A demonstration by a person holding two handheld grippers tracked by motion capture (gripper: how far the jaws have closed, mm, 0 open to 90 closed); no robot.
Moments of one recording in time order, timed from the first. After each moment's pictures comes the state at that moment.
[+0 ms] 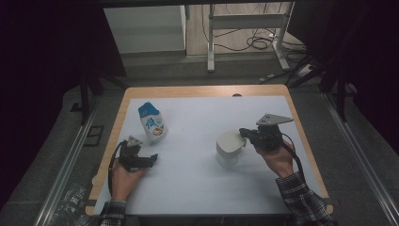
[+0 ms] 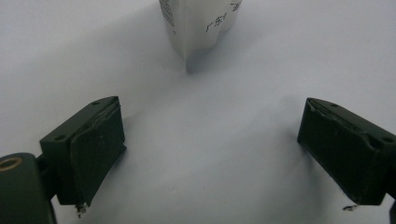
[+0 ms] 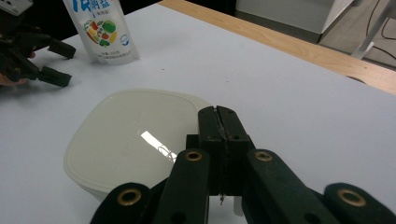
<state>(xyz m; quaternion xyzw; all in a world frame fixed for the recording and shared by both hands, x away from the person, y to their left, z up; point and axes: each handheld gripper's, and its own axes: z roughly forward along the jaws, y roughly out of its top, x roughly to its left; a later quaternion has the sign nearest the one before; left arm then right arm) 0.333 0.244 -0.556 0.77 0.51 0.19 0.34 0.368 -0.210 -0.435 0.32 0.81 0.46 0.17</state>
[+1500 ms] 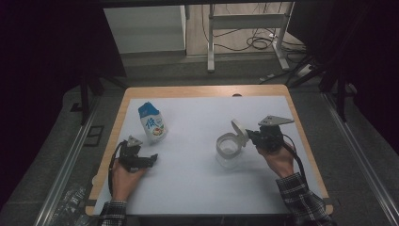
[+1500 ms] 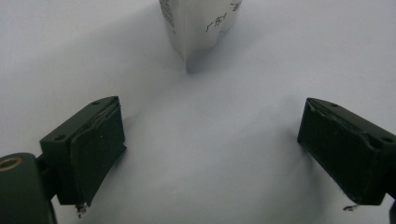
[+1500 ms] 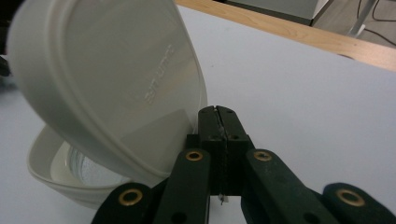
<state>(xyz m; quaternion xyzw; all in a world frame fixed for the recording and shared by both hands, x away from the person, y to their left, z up) 0.332 0.245 -0.556 0.77 0.51 0.19 0.33 0.376 -0.221 -0.452 0.35 0.81 0.45 0.16</state>
